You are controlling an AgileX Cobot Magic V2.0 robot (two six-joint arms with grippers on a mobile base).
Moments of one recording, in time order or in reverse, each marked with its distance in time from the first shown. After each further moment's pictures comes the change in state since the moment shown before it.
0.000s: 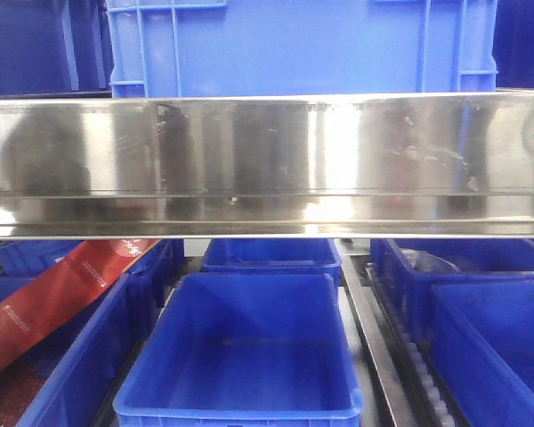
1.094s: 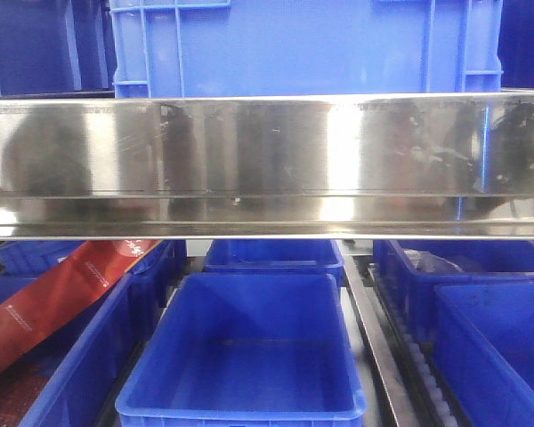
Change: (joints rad) left arm 0.000 0.000 0.000 0.000 -0.002 0.000; right arm -0.179 -0.306 0.308 -0.049 -0.024 0.017
